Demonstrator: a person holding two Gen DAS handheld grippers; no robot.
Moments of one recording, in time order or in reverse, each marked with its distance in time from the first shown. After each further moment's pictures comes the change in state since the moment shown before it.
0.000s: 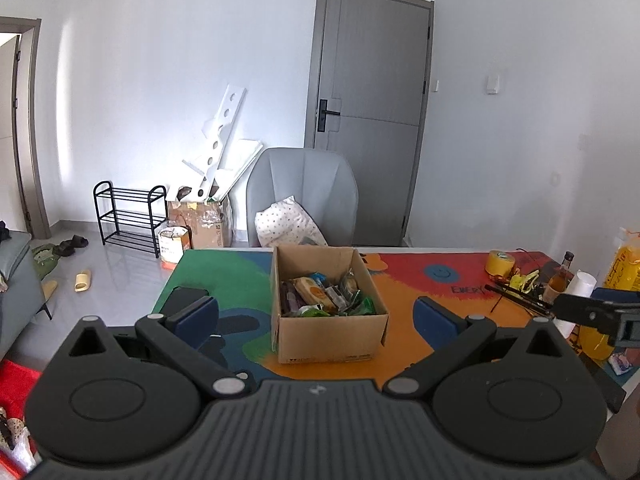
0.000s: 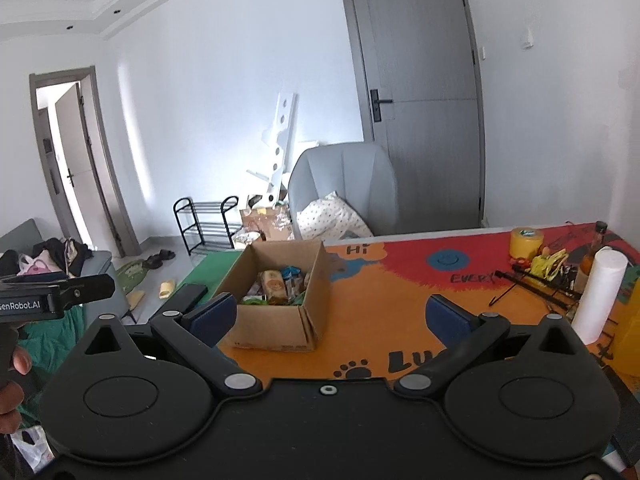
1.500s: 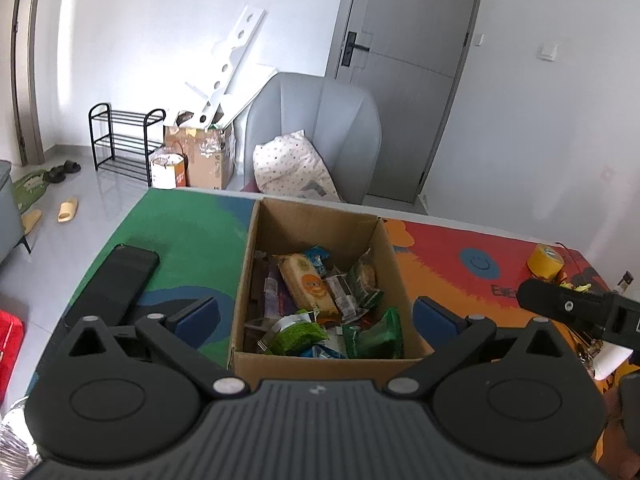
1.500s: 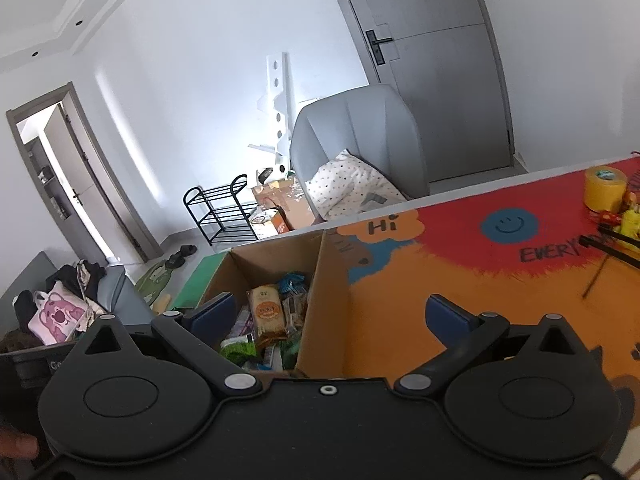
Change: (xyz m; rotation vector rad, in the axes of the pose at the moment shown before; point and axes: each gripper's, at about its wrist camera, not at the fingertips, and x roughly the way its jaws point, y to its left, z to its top) left arm 0.184 0.002 0.016 -0.127 0.206 0.023; right arm 0.173 -0.034 0.020 0.181 0.146 0.100
